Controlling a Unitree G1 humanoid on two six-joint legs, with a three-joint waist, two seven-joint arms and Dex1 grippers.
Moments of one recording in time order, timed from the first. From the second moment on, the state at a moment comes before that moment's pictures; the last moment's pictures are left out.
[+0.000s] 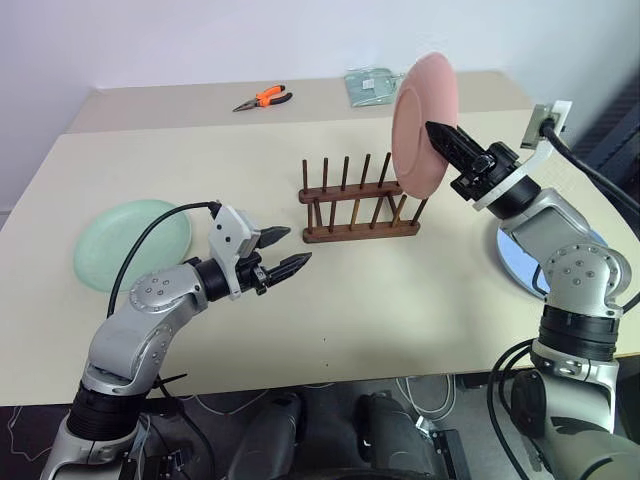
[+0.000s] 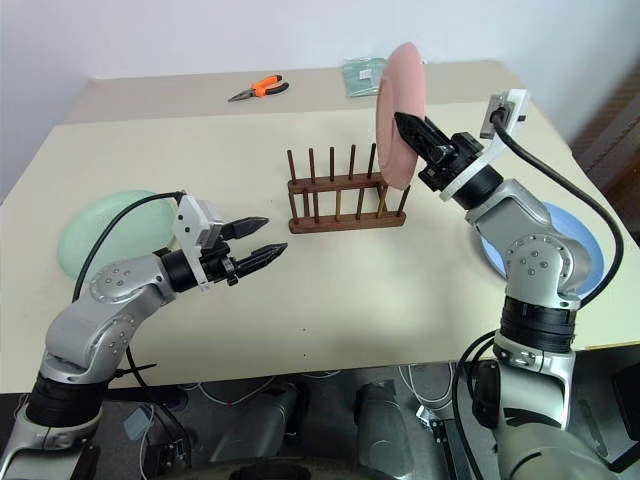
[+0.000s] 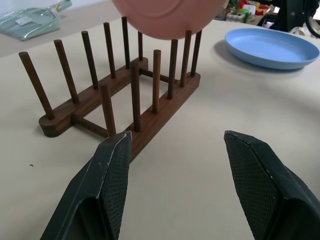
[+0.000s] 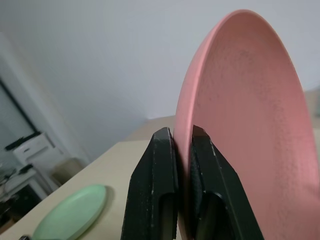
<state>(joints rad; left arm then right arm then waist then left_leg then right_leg) -0.23 0.54 -0.03 -0.45 -0.49 0.57 -0.66 -0.60 -0.44 -0.35 -0.07 0.96 0.73 0.45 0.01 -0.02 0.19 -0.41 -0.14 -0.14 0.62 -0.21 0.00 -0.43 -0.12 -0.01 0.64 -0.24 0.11</state>
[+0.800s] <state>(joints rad) -0.22 0.53 0.25 -0.21 -0.25 0.49 -0.28 -0.54 -0.74 -0.14 -0.28 0.55 0.43 0.74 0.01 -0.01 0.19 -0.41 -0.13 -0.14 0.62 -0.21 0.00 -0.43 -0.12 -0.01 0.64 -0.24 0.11</state>
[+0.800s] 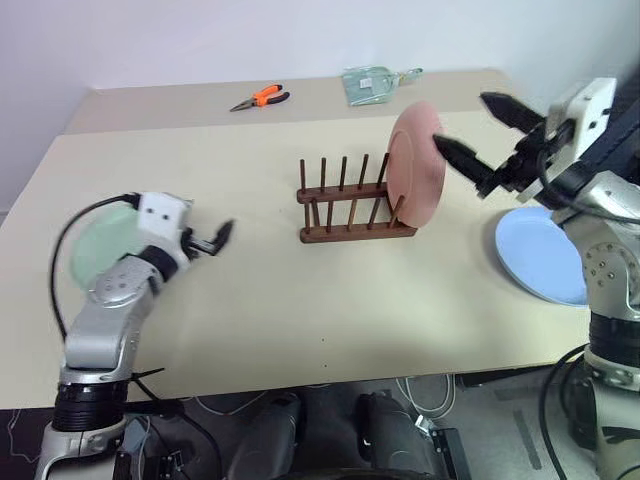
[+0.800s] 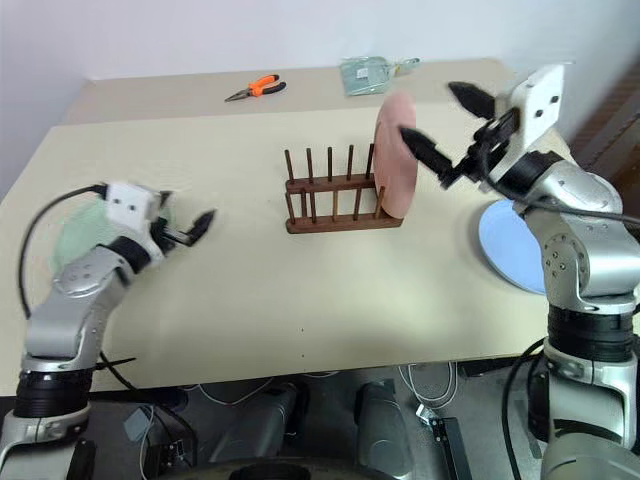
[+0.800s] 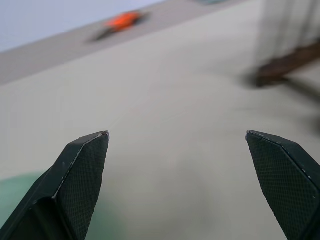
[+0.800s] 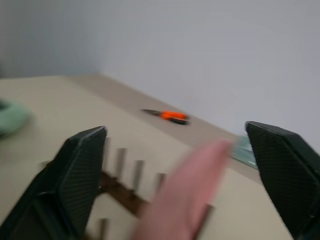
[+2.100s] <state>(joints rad) -0.61 0.34 0.42 -0.34 -0.55 0.83 0.02 -0.56 -0.52 0.30 -0.25 -0.02 0.09 0.74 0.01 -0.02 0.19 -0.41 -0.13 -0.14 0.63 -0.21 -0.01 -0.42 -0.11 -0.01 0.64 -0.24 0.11</state>
